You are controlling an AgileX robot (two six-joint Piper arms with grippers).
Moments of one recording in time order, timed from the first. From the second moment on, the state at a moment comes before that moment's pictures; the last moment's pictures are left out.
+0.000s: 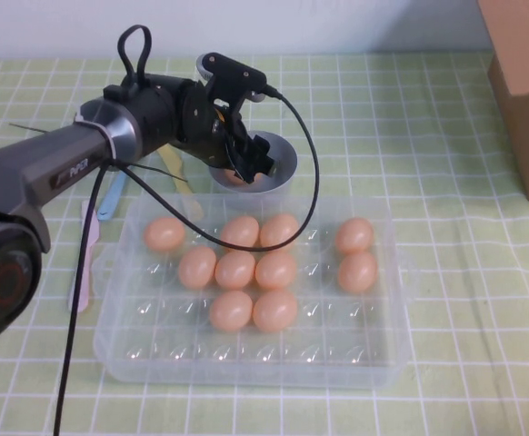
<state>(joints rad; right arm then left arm) 0.06 -0.01 0.03 -0.02 0.37 0.08 -0.45 2.20 -1.79 -0.06 0.50 0.22</state>
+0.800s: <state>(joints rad) 0.06 -0.01 0.03 -0.02 0.37 0.08 -0.47 1.48 -1.27 -0.07 0.49 0.21</state>
